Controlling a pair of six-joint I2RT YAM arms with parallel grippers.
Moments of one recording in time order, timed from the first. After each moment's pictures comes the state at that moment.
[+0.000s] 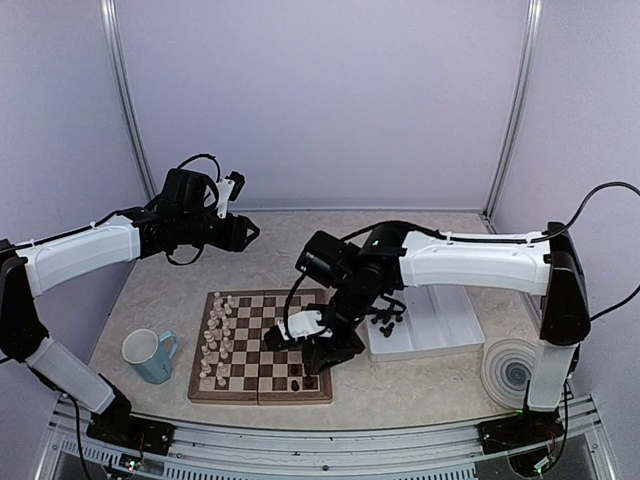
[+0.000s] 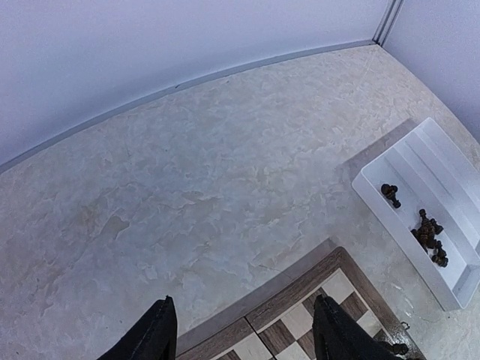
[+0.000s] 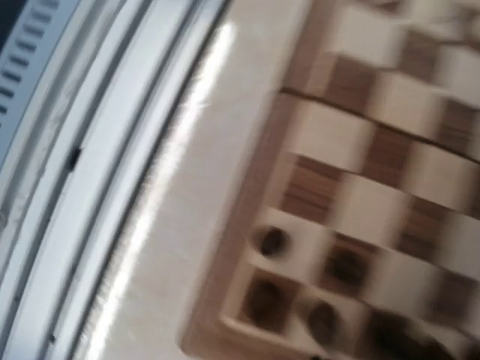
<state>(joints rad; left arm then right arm) -0.51 1.48 1.14 -0.22 0.07 -0.06 1.13 1.93 1.63 -0.92 -0.41 -0.79</state>
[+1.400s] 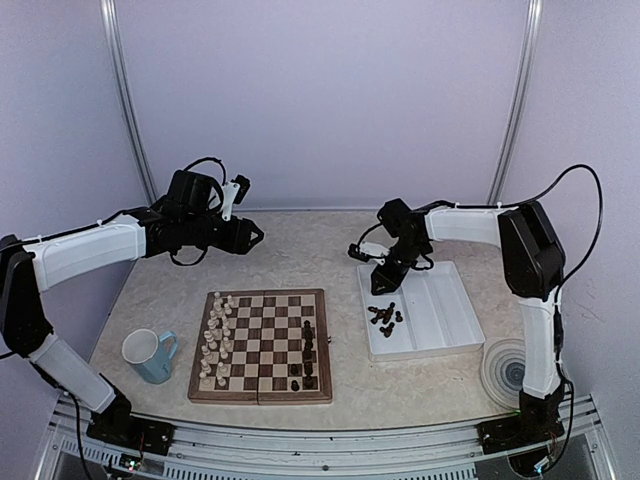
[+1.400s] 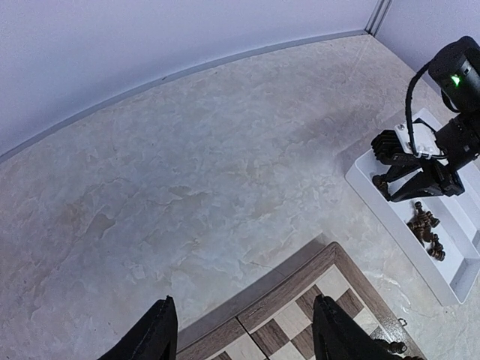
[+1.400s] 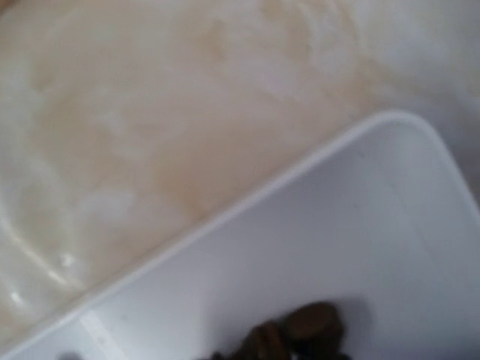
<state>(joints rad) -0.52 1.51 1.15 -0.22 0.10 -0.06 0.53 2.15 1.63 -0.71 -0.22 -0.48</state>
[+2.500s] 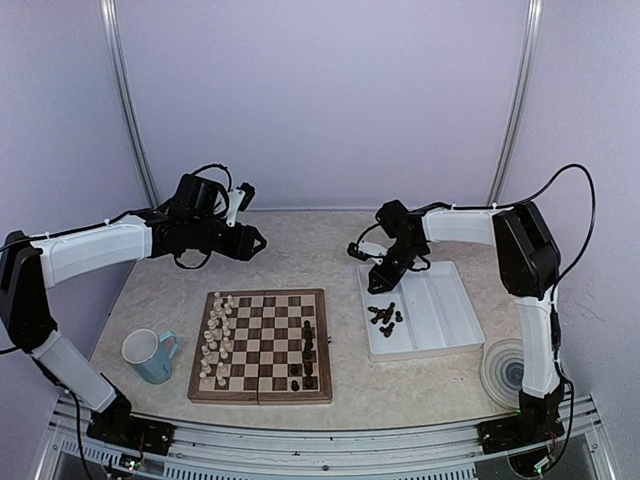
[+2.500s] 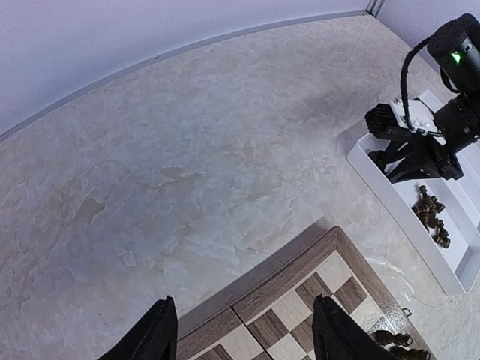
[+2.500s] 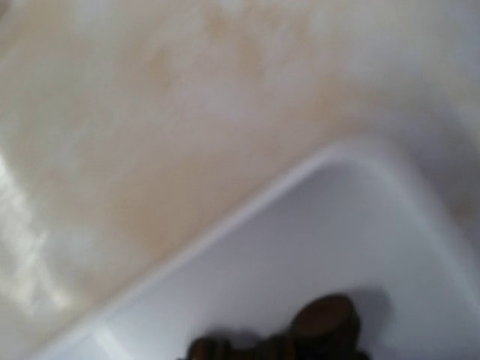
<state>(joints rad) -0.53 1.55 1.15 -0.25 0.10 -0.05 0.52 2.21 1.68 -0.70 -0.22 -0.42</state>
